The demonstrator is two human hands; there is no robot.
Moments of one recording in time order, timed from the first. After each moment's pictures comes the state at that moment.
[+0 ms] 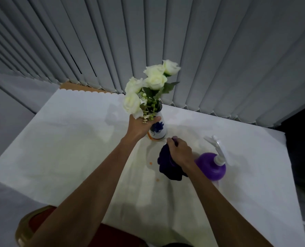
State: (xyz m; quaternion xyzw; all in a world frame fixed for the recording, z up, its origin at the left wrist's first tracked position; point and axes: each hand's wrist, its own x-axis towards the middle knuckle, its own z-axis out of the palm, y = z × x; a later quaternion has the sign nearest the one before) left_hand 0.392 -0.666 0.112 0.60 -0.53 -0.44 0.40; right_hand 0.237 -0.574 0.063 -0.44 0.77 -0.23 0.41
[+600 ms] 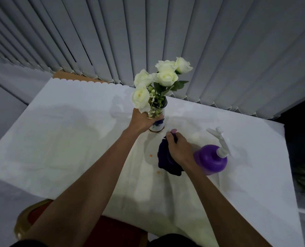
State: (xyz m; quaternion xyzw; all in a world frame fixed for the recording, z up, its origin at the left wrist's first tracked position) left_hand 0.393 -0.668 0.092 0.57 -0.60 -0.45 0.34; right_hand 0.247 -0.561 0.053 -0.45 0.77 -0.23 0.38
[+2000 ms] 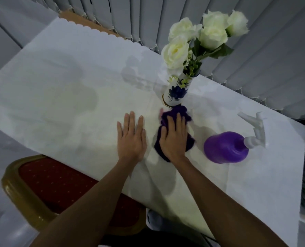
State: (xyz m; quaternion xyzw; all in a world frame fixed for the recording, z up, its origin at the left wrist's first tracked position) left_hand 0.456 -0.520 -0.056 0.70 -0.70 -0.11 0.12; right_hand 0.308 -0.532 -0.025 -0.64 0.74 -0.14 0.16
